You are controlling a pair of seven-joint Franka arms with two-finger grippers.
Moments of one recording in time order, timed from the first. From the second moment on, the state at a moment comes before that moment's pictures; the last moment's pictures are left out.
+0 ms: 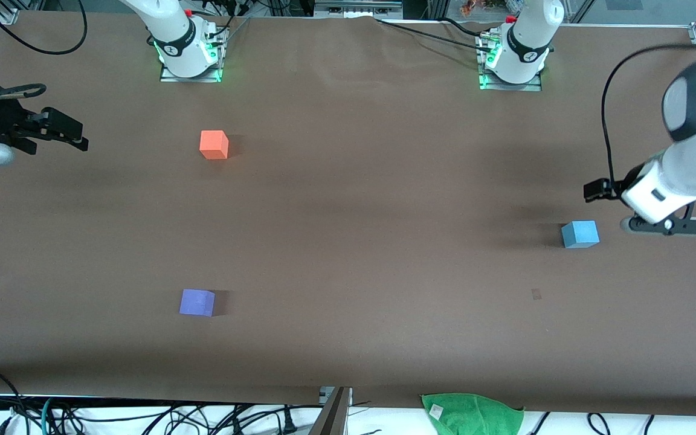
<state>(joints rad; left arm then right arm) 0.07 0.25 -0.04 -1.71 0.12 1.75 0.02 0.19 0.07 -0.15 -1.50 0.06 1.50 -0.02</state>
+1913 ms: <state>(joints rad) 0.24 0.64 -0.05 -1.78 0.06 2.14 0.15 0.18 0.07 -0.16 -1.50 0.06 1.50 -0.02</state>
